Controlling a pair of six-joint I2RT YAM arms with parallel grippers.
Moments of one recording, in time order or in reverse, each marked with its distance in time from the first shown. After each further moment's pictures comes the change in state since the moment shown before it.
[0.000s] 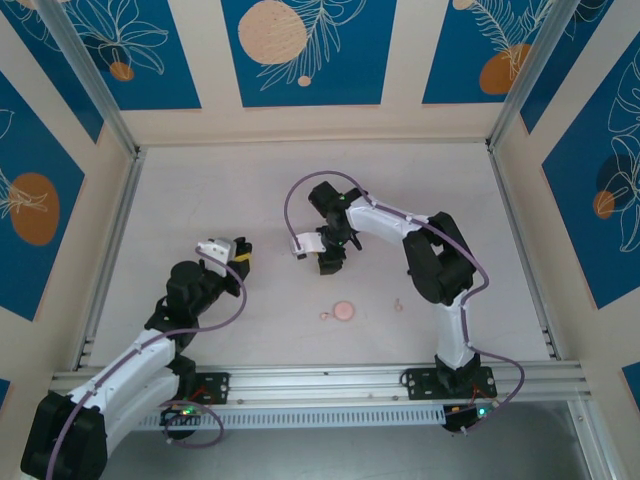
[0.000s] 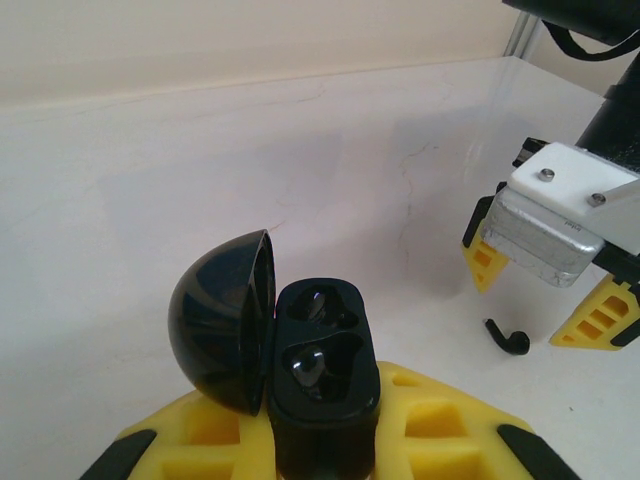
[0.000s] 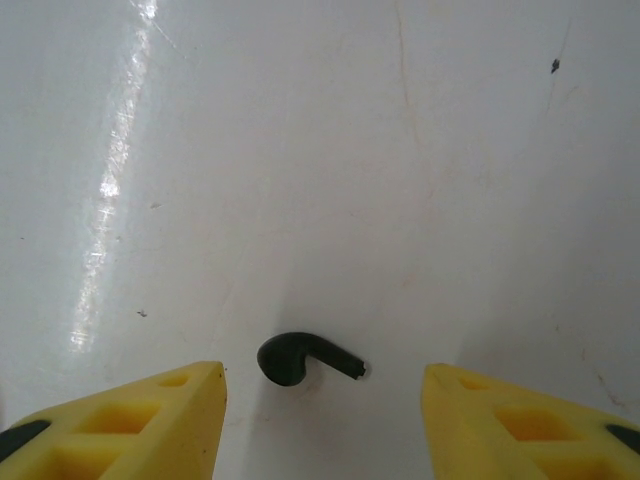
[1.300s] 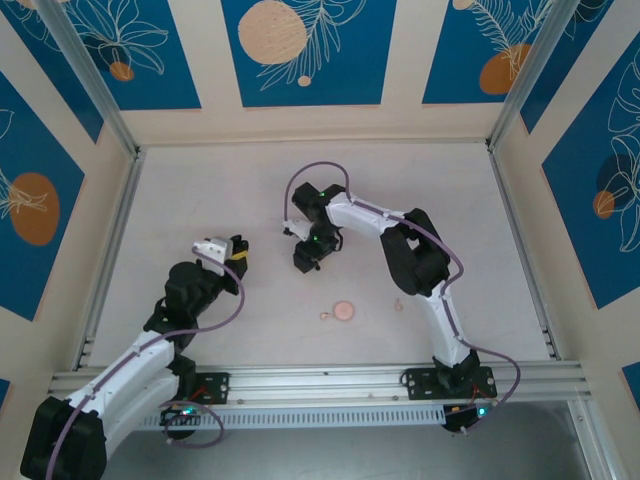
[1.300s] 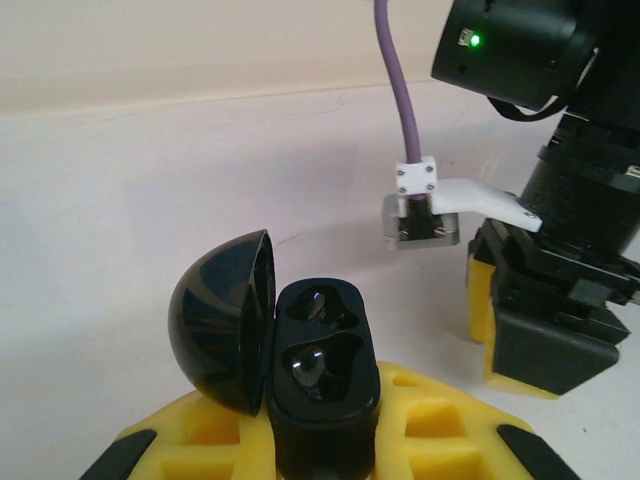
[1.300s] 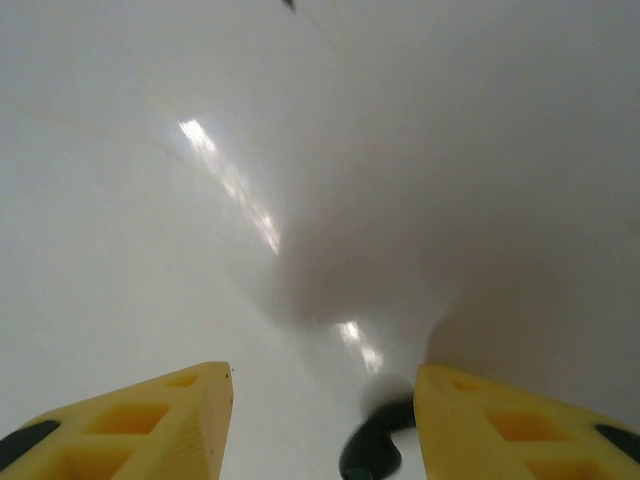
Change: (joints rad) left arm -0.002 -0.024 0.000 -0.003 -0.045 -0.019; right arm 0.034 0.167 0.207 -0.145 -0.002 1.014
